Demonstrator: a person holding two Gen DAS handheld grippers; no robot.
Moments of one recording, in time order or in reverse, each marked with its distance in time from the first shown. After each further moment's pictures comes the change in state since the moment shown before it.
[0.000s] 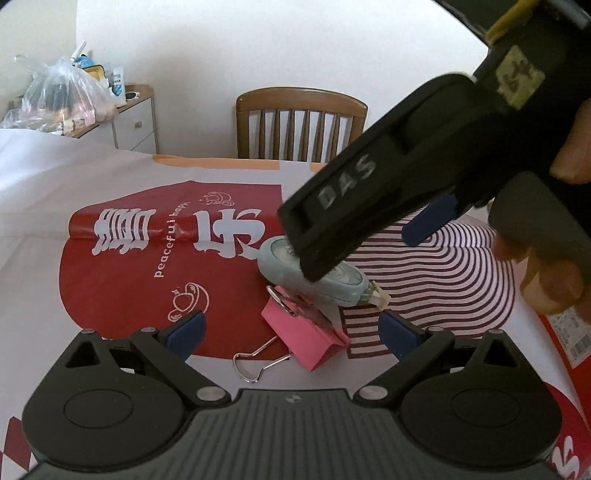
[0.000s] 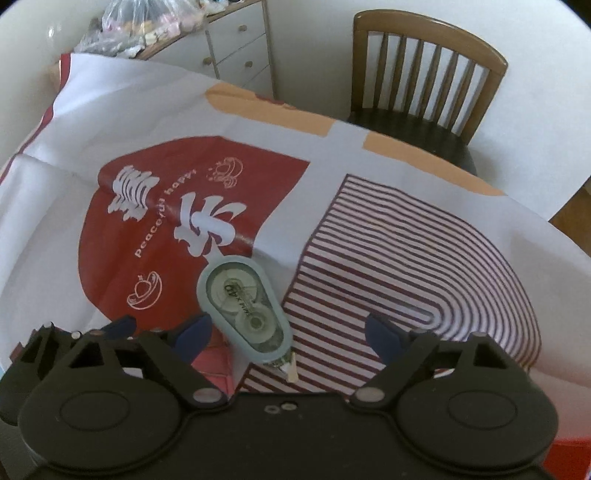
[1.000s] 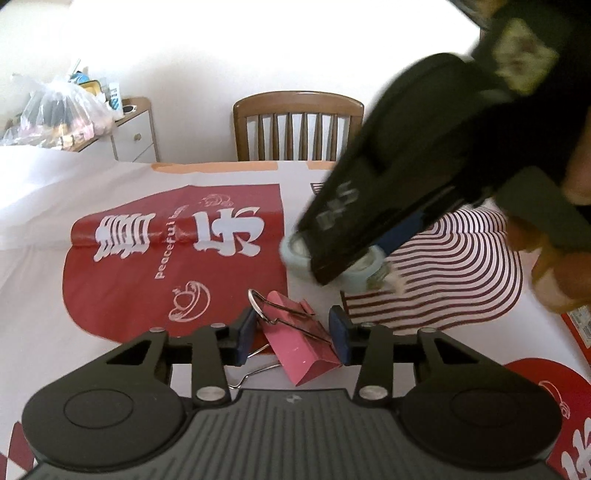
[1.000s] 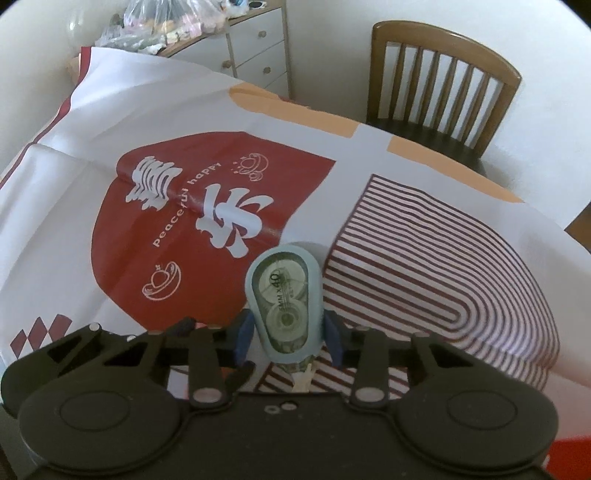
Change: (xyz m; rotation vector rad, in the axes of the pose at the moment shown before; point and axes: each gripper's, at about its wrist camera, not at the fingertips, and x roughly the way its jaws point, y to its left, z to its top) left arm -0.004 -0.005 -0.011 0.052 -0.018 0.024; right arm -0.003 0.012 -0.013 -0.034 -0.049 0.021
